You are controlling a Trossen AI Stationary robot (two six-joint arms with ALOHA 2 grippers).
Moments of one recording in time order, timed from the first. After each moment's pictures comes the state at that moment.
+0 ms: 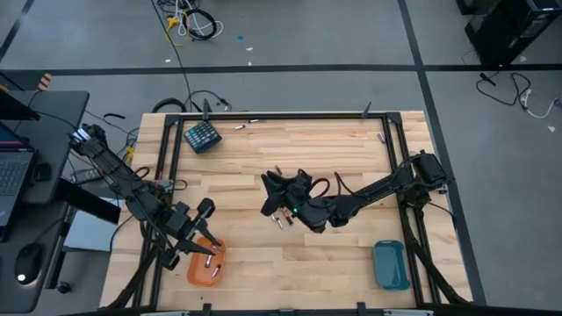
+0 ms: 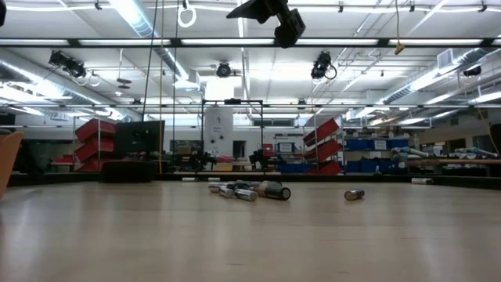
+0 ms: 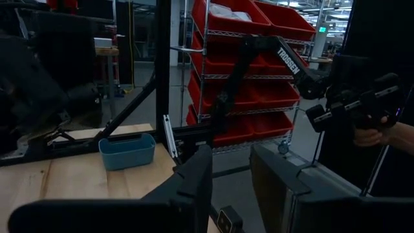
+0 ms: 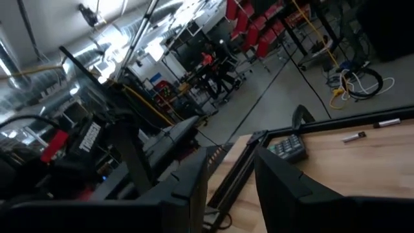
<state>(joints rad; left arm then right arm) -0.74 0.88 0.63 0.30 -0.24 -0.11 0.31 1.88 1.27 0.68 1.08 0.67</state>
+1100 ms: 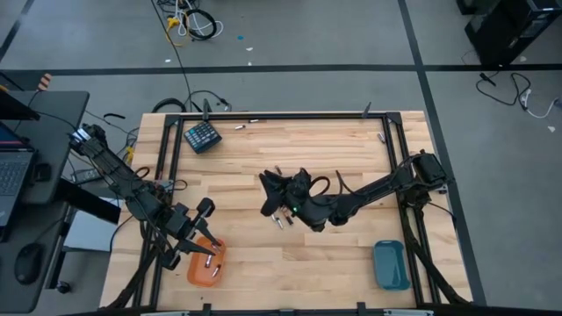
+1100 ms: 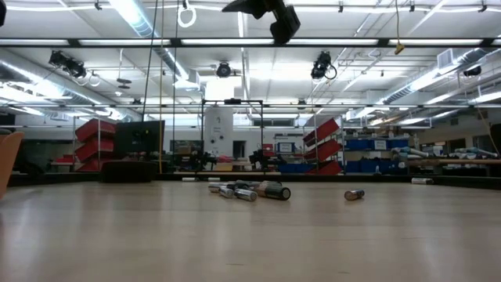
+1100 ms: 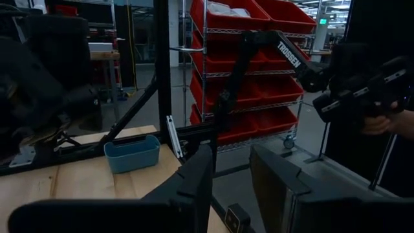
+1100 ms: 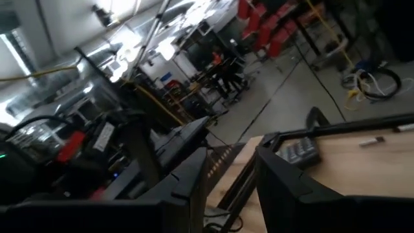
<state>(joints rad) -0.74 0.88 0.63 0.29 -0.24 -0.06 0.31 1.88 1.27 0.74 1.02 0.60</state>
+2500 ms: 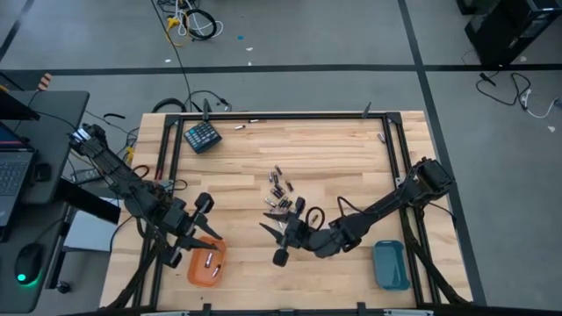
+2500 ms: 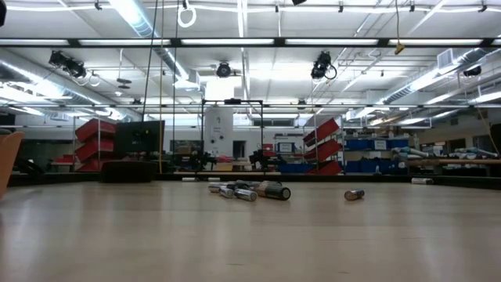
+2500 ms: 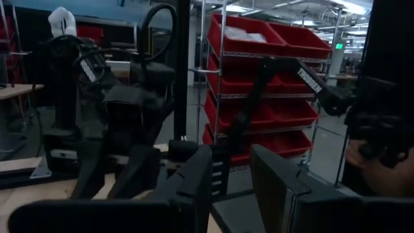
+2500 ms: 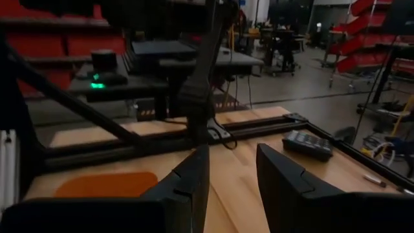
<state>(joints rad) -0.74 0.88 0.63 0.38 -0.32 -0.06 0.48 1.87 1.27 0.46 0.87 0.09</state>
